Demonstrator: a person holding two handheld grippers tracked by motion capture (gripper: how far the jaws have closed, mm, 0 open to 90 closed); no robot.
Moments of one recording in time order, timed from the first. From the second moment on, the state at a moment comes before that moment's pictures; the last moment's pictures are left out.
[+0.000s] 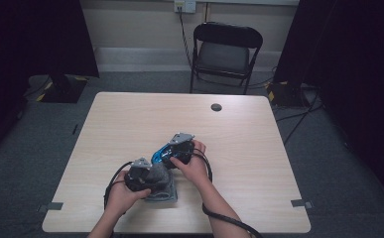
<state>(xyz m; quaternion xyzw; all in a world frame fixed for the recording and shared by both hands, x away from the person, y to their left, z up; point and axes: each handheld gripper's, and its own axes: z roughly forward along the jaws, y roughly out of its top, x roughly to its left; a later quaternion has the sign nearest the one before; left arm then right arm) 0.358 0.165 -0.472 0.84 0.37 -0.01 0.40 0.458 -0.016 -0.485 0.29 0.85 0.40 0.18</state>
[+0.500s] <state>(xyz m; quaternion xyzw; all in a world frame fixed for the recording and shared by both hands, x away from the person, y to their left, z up) 0.353 0.154 -0.458 0.85 0.33 -0.03 0.41 0.459 -0.015 -0.485 0.29 0.85 0.40 0.18</state>
